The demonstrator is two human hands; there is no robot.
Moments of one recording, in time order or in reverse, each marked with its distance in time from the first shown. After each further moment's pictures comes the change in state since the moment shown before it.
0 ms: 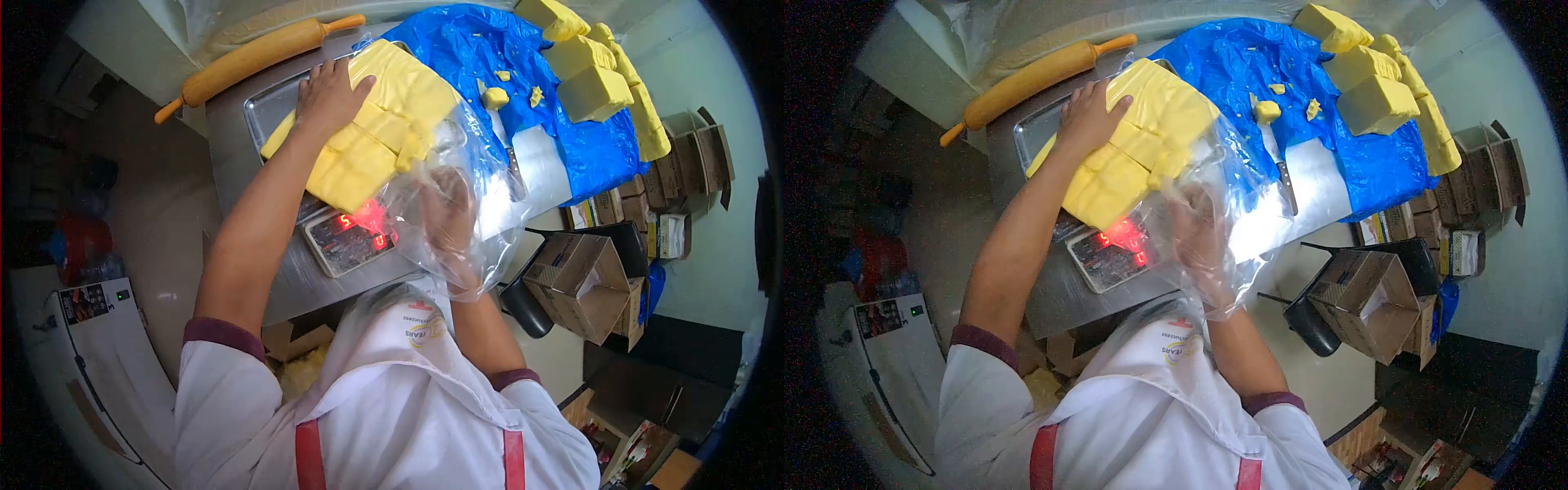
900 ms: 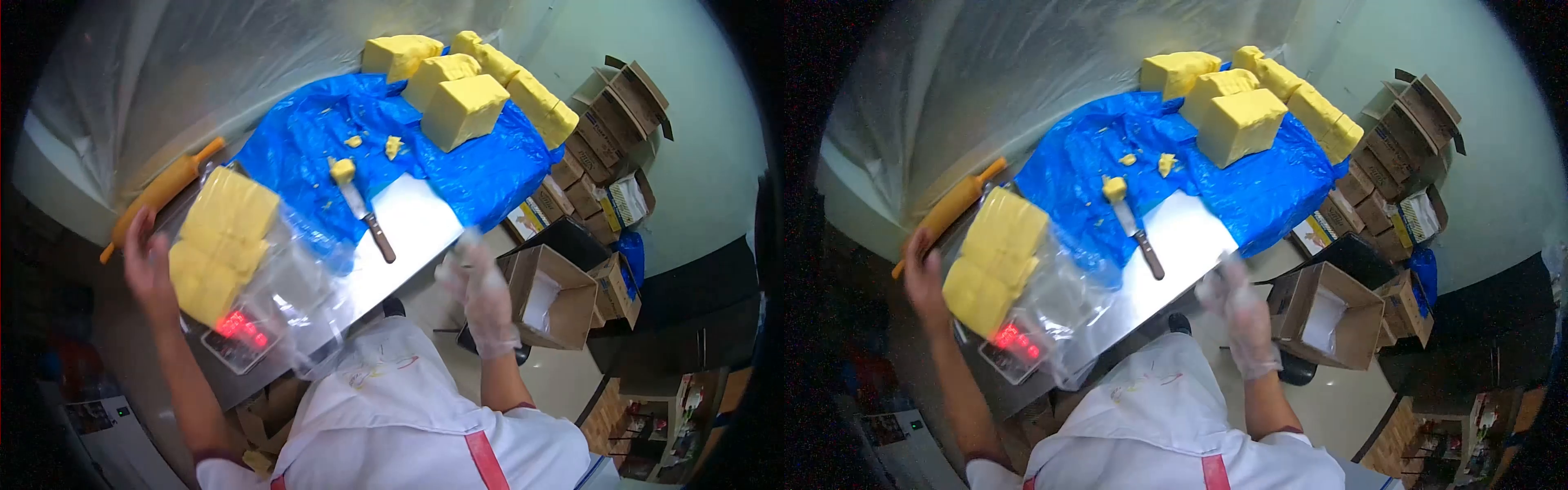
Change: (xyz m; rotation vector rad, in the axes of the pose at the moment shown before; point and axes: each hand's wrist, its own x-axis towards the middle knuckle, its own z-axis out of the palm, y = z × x) left_hand -0.082 0.080 -0.107 -0.715 0.427 0.124; right_hand 0.024 0.030 -0.304 0.652 0.022 0.378
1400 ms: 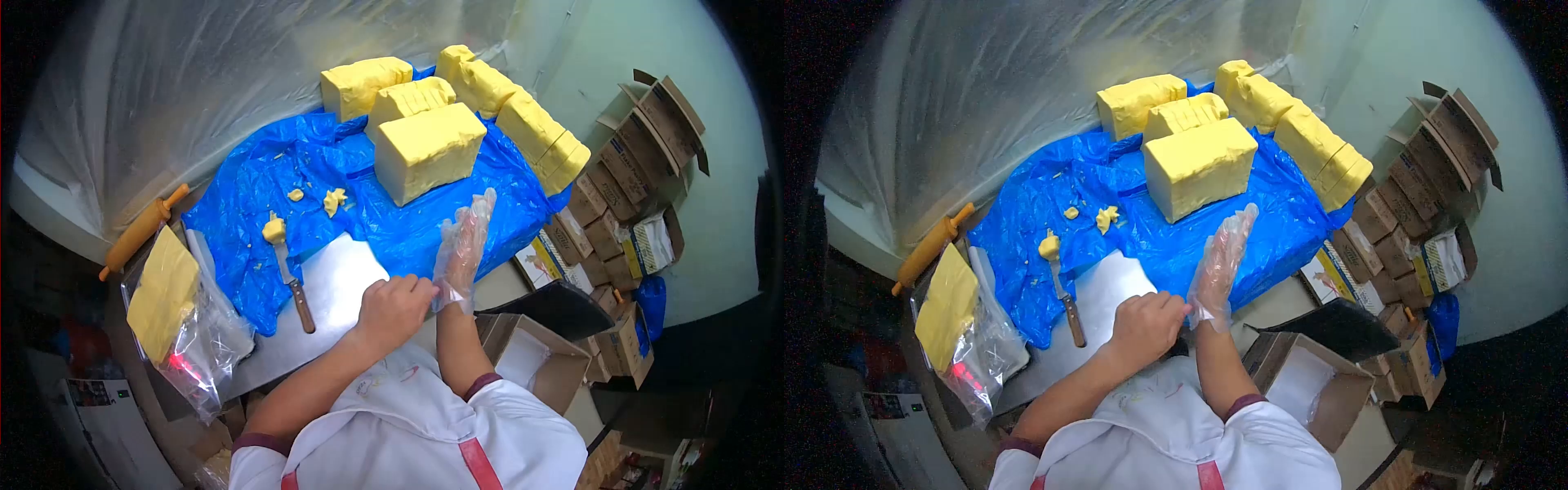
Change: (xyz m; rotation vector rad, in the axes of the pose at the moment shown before) left_hand -0.105 0.192 0.447 0.220 -0.654 0.432; right_hand 0.245 -0.076 -0.105 0.027 0.234 -0.464
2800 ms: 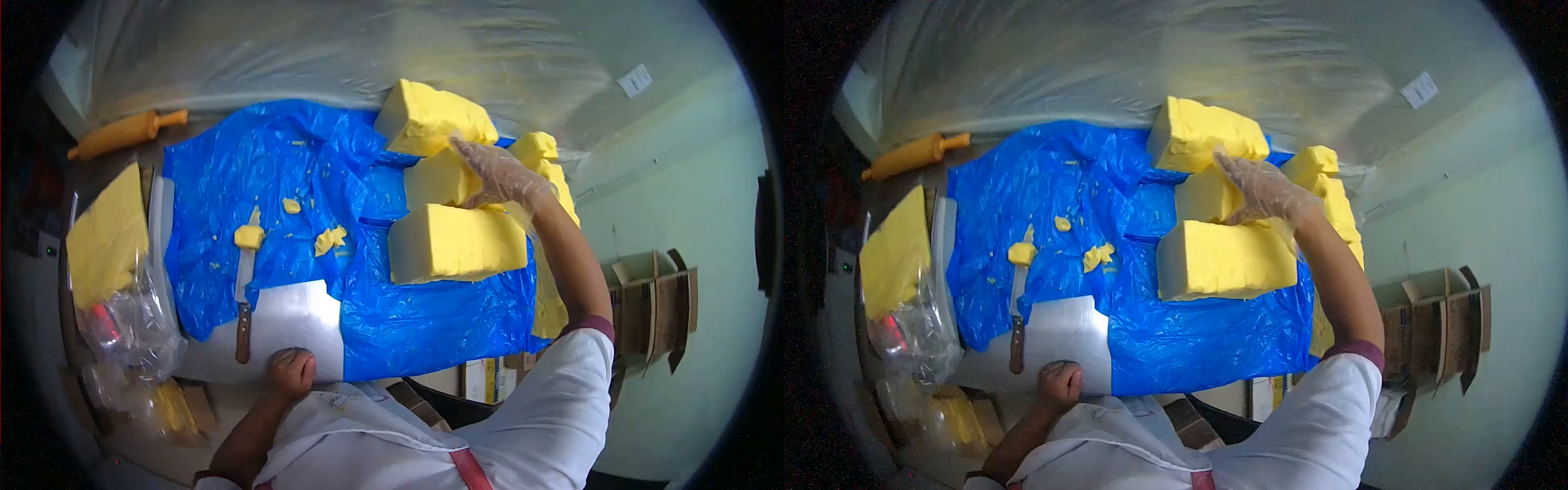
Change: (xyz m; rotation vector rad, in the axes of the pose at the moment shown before) left_hand -0.091 -0.087 0.091 -0.105 0.253 -0.713; right_hand 0.352 0.047 0.180 -1.634 -1.823 -0.652
